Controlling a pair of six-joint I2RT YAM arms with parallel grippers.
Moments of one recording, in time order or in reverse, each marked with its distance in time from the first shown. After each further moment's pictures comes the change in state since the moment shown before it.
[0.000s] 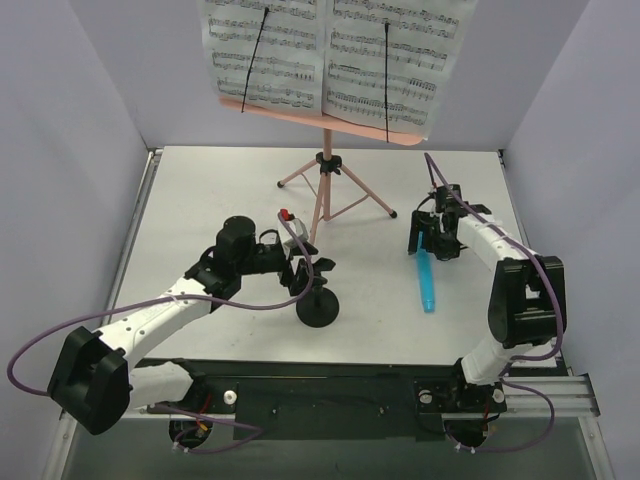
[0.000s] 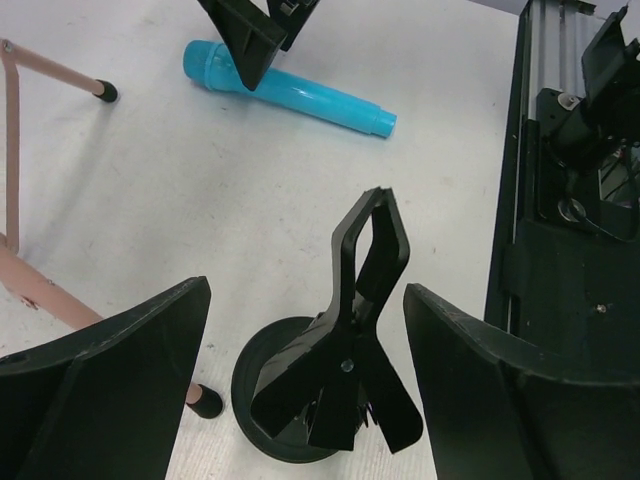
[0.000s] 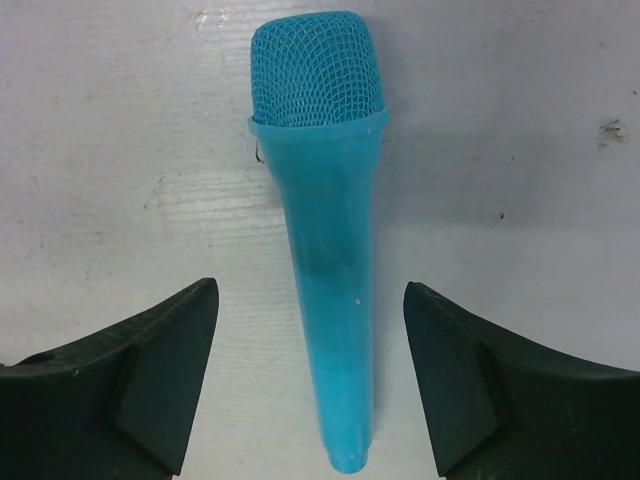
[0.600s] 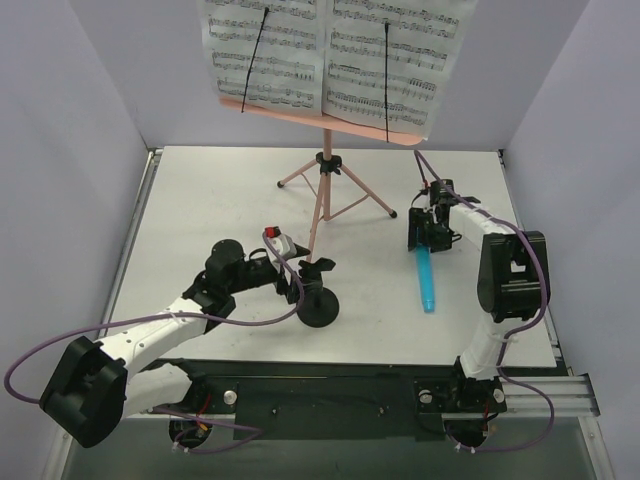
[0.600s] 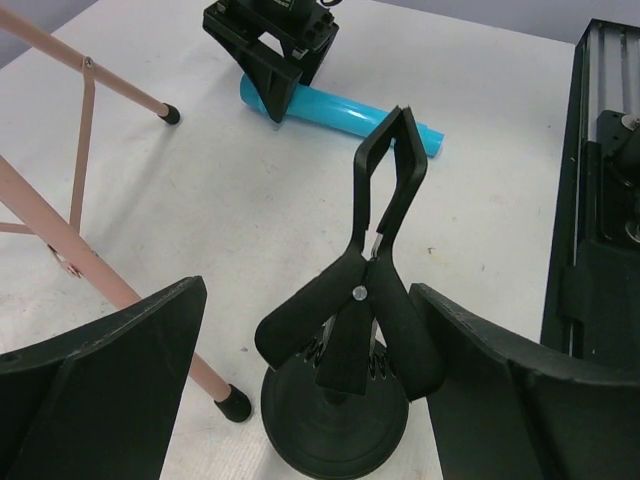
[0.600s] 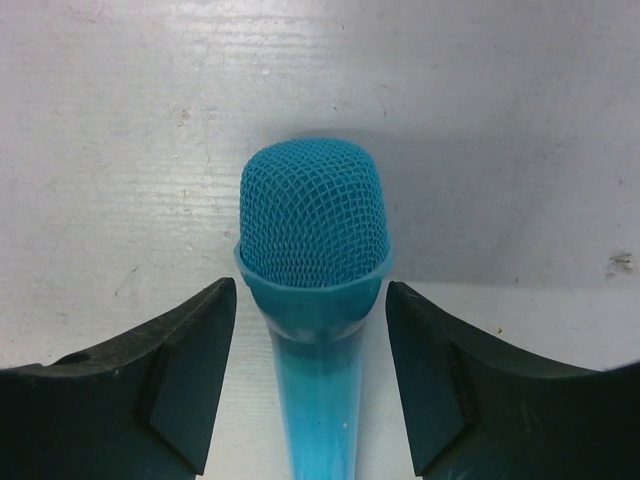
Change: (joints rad) left arm 0.000 -0.084 -0.241 0.328 -0.114 -0.043; right arm -0.015 0.209 0.104 0.065 -0.011 -0.090
